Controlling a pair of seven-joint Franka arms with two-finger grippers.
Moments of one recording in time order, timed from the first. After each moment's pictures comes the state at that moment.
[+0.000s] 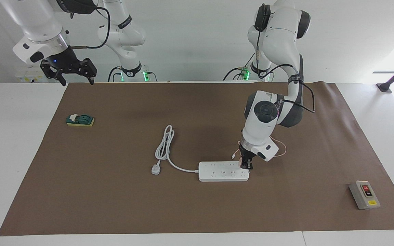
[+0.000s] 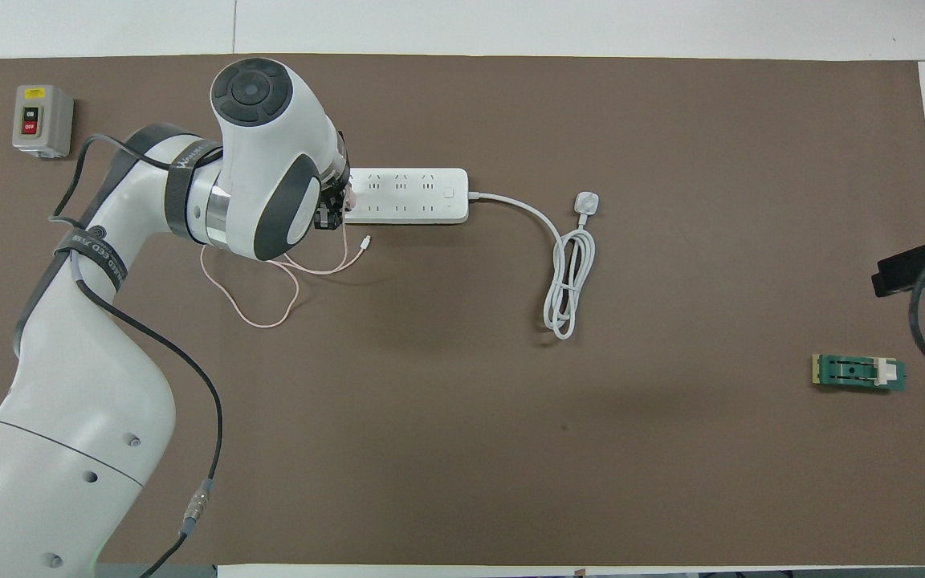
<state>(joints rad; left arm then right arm) -0.39 0.58 -0.04 -1.44 0.02 2.07 -1.86 -0.04 -0.05 0.01 -1.58 -0.05 1.43 -0.10</state>
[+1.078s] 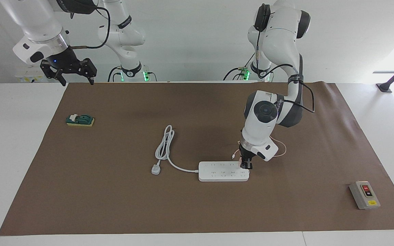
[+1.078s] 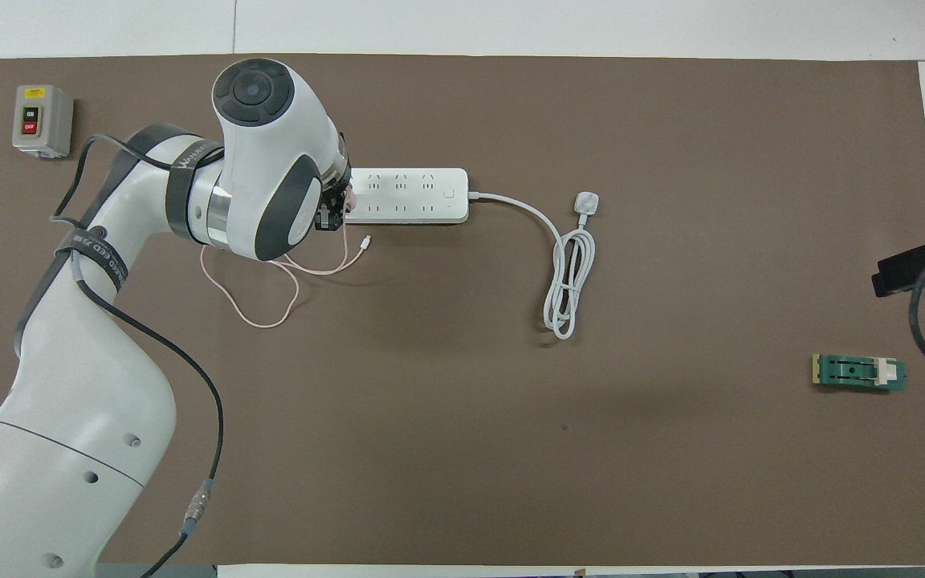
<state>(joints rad) -0.39 0.58 -0.04 -1.44 0.02 2.06 -1.86 -0.04 -0.05 0.01 -1.58 -0.05 1.43 -0.10</state>
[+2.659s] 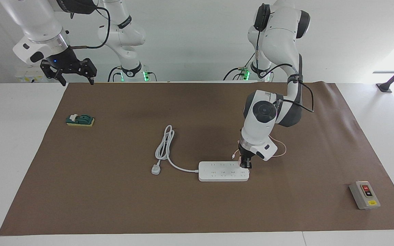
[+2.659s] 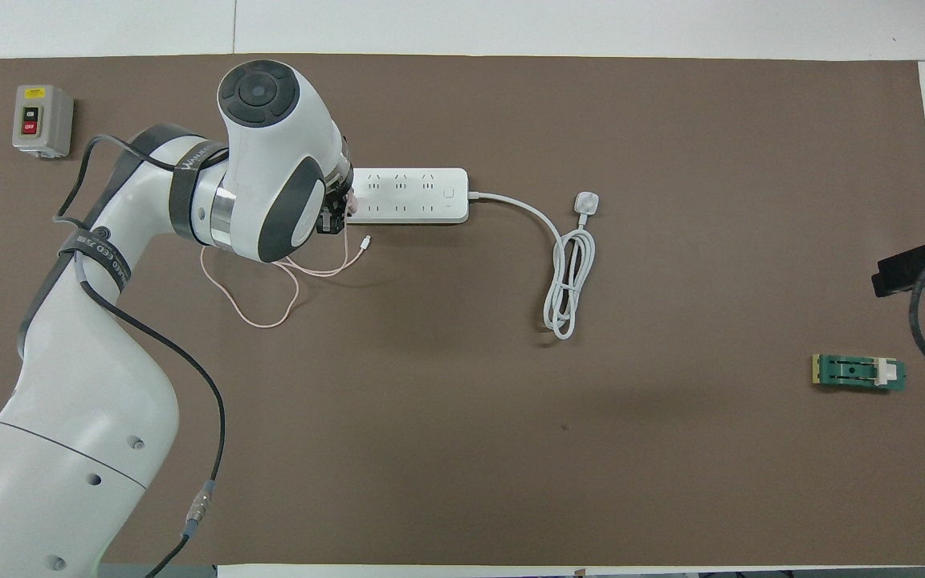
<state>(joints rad) -0.40 0.58 -0.04 -1.45 0.02 2.05 -1.86 -0.04 -0.05 0.01 -1.58 -0.05 1.43 -0.10</state>
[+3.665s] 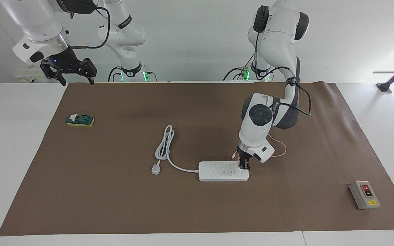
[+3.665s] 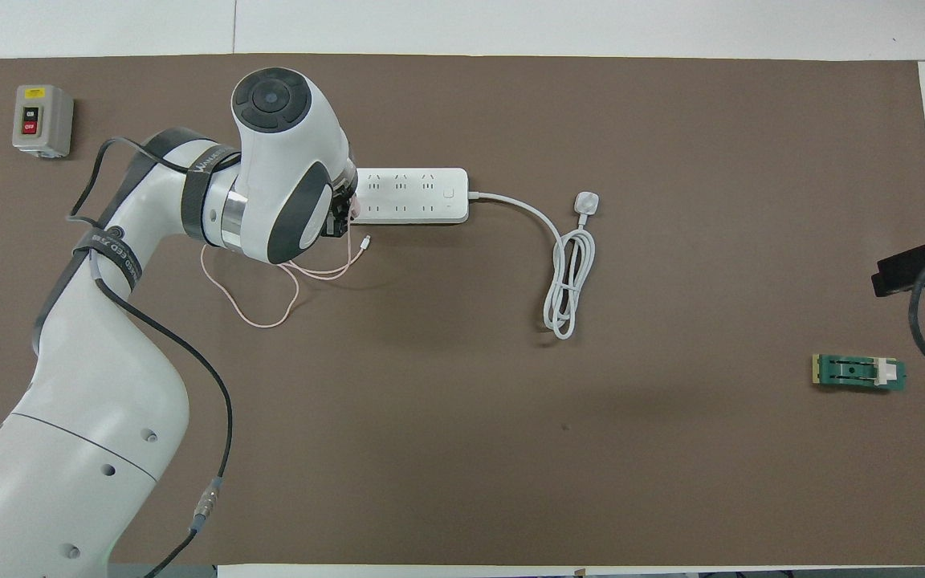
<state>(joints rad) -0.40 0.60 -0.04 -1.45 0.03 2.06 -1.86 -0.04 -0.05 0.01 -1.58 -0.05 1.43 -0.10</state>
